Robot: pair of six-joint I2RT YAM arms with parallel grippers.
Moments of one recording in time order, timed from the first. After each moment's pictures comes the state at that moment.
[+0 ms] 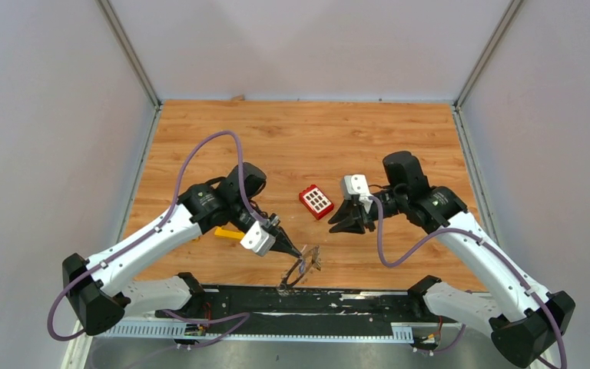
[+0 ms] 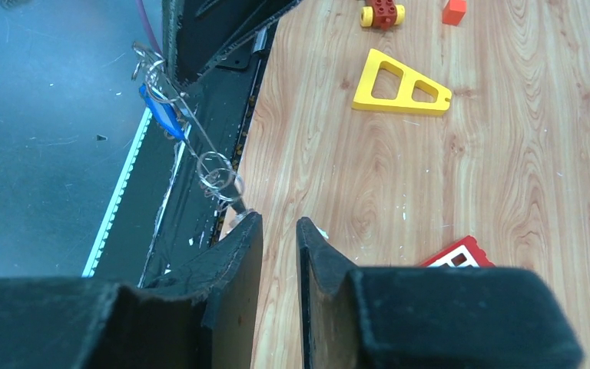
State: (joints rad) left arm -0.83 1.13 1.06 -0.78 1.20 1.18; right arm 0.57 1.01 1.01 -0.69 -1.04 -0.69
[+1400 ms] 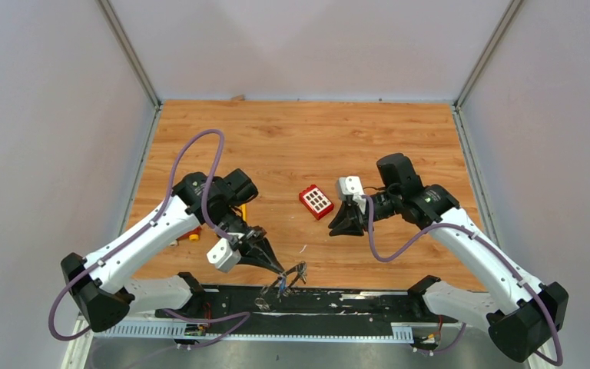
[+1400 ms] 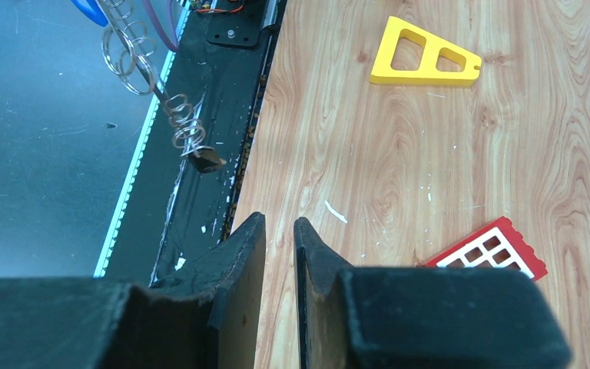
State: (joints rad) left arm -0.80 1.17 1.20 -1.52 1.34 1.96; right arm 0.57 1.06 0.99 -0.72 -1.03 -0.71
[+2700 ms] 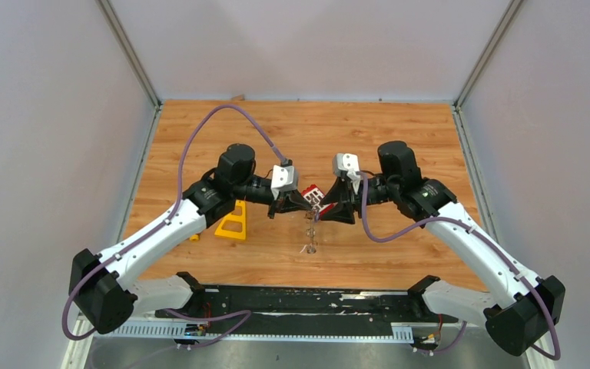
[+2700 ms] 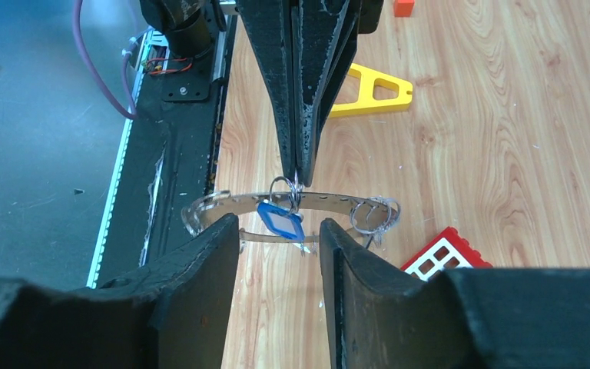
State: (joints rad) left arm -0.70 1.18 0.98 -0.19 0.91 0.36; right arm 0.57 1.10 1.03 -0.49 -0.96 -0.44
